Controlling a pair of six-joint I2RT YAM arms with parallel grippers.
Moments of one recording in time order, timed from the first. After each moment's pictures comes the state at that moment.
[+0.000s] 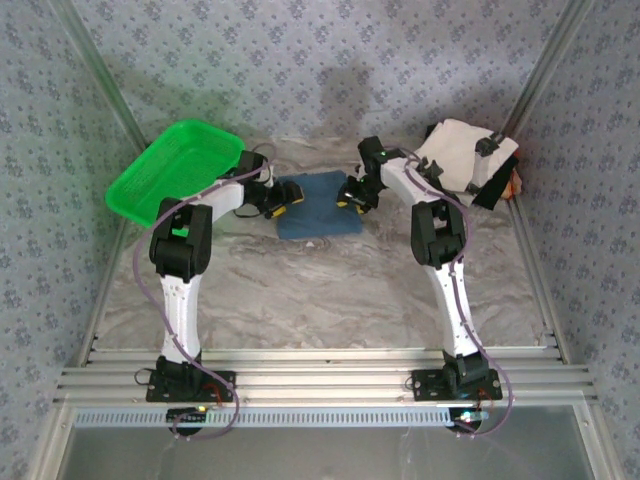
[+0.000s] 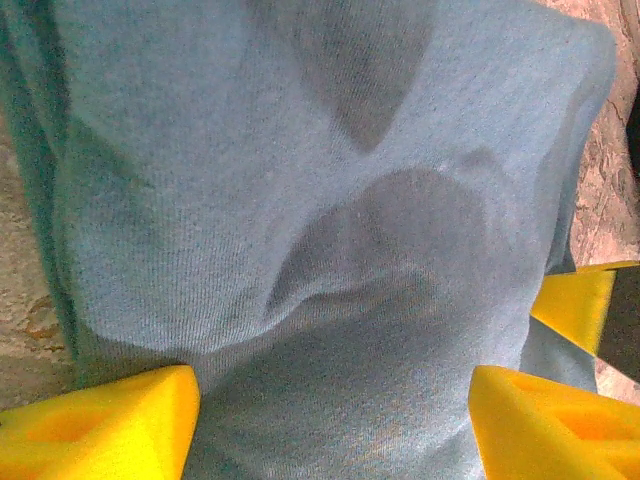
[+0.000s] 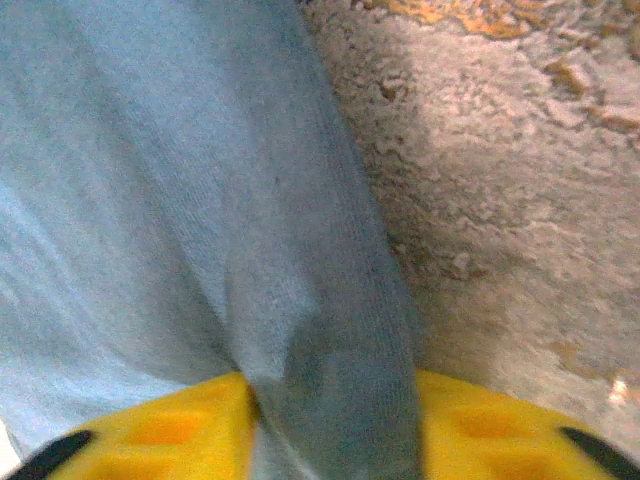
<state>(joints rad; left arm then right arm) -0.28 2.21 1.60 -0.37 0.54 -0.63 0.32 2.50 2.18 -0.94 -0.42 0.56</state>
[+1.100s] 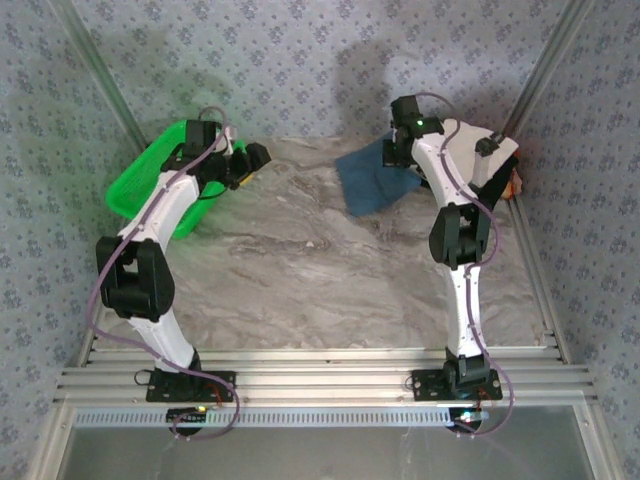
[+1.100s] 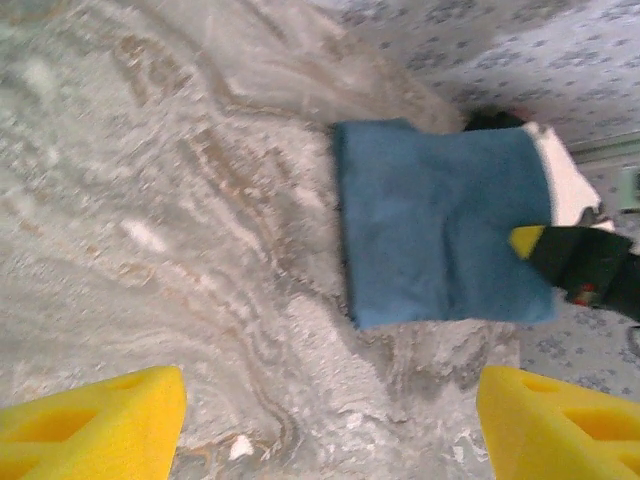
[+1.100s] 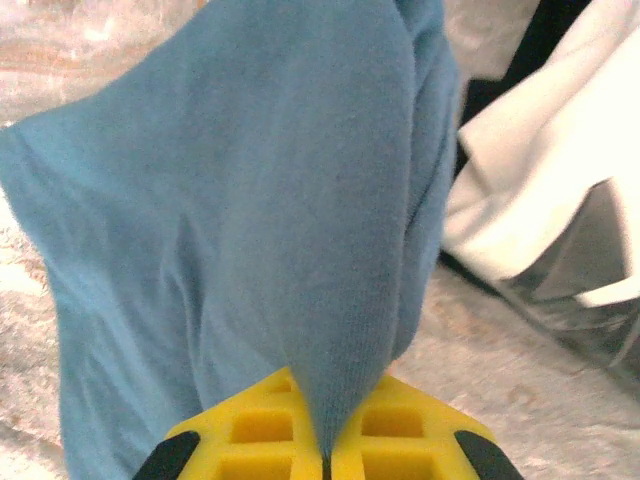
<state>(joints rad) -0.16 1.77 1.54 -0.51 0.51 -0.66 0.20 2.38 2.42 -1.07 0.12 0.15</state>
